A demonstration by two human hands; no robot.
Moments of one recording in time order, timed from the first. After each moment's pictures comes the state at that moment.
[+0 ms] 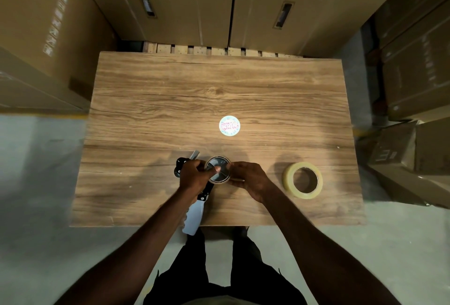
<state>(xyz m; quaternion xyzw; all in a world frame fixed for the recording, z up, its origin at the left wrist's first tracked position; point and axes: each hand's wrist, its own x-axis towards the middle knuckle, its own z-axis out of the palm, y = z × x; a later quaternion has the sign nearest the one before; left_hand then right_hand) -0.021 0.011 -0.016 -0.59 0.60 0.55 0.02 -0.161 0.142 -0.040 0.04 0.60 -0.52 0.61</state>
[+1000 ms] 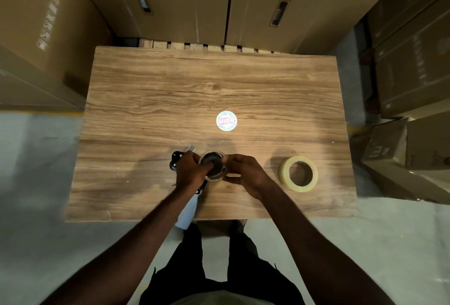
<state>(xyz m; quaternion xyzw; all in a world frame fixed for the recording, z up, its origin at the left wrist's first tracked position) -0.020 0.014 0.003 -0.57 0.65 0.50 -0.02 -0.152 0.140 -0.009 0.01 0.60 -0.53 0.61</state>
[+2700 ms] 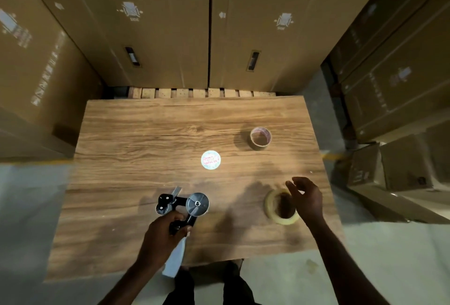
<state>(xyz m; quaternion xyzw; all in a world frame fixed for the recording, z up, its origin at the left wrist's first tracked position) 0.059 0.021 0.008 -0.42 0.78 0.47 0.00 -0.283 0.270 -0.002 -0.07 0.91 -0.37 0.17</state>
